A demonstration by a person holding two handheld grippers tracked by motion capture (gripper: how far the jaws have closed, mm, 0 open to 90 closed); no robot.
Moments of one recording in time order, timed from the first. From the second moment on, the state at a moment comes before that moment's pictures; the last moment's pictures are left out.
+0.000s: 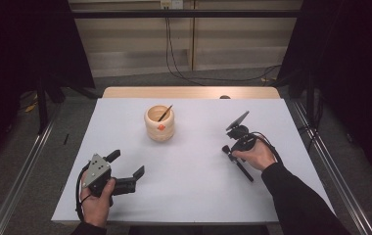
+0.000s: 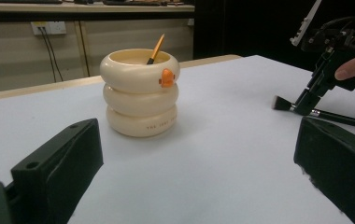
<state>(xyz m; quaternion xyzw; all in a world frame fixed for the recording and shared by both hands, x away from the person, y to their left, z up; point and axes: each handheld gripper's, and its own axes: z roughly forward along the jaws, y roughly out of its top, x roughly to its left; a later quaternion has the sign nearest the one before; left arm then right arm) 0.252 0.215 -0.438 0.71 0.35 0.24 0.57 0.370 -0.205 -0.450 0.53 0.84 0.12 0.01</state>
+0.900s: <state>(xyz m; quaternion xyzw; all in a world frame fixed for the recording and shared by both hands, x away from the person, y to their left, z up) 0.252 0.215 -0.437 0.70 0.35 0.25 0.57 0.350 -0.229 -0.422 0.52 0.81 0.28 0.04</state>
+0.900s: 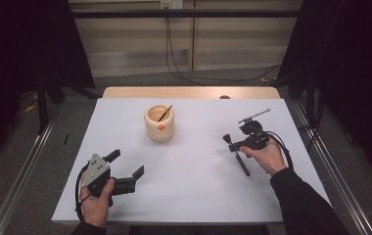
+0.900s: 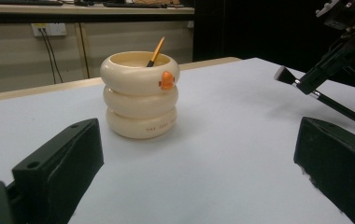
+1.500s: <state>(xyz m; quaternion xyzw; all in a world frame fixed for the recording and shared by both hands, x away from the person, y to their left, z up) 0.250 0.213 -0.437 0.70 0.34 0.25 0.57 0.338 -0.238 -0.419 0.46 0.79 0.40 0.08</state>
